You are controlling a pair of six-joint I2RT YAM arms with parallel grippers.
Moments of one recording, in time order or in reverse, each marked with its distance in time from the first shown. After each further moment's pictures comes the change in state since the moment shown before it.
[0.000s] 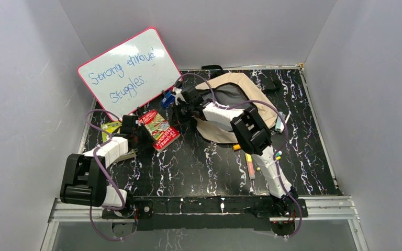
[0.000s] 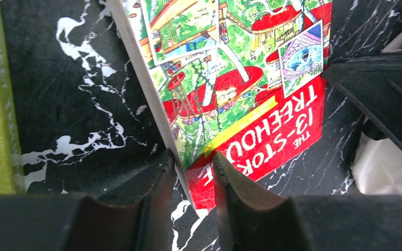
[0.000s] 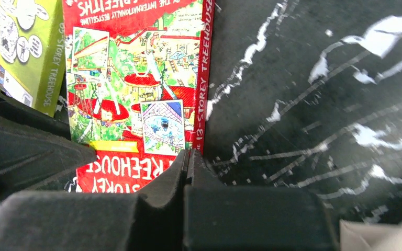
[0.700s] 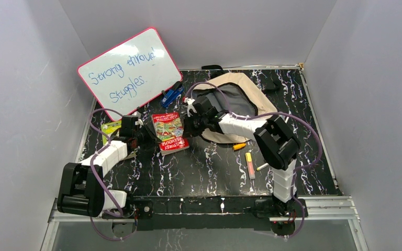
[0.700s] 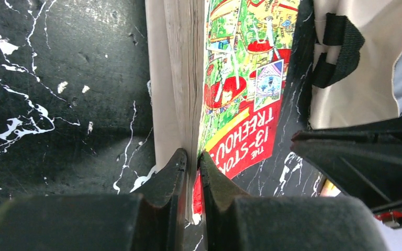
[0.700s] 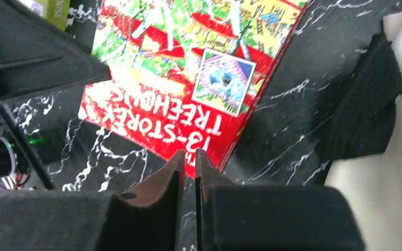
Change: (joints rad) left arm -0.016 -0.077 -0.027 0.038 0.170 0.024; right arm 0.023 -0.410 -0.517 0.057 0.119 0.018
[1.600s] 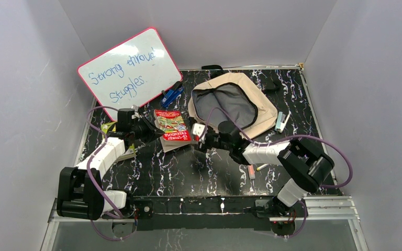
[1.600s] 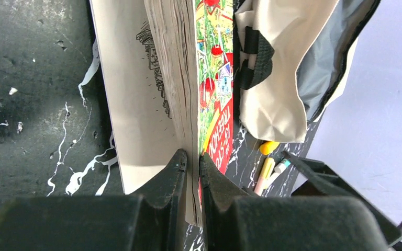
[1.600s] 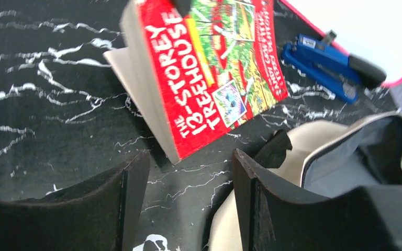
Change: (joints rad) left arm 0.020 -0.041 0.082 -0.030 0.113 -0.150; right arm 0.051 -0.392 -0.655 0.754 0.020 -0.753
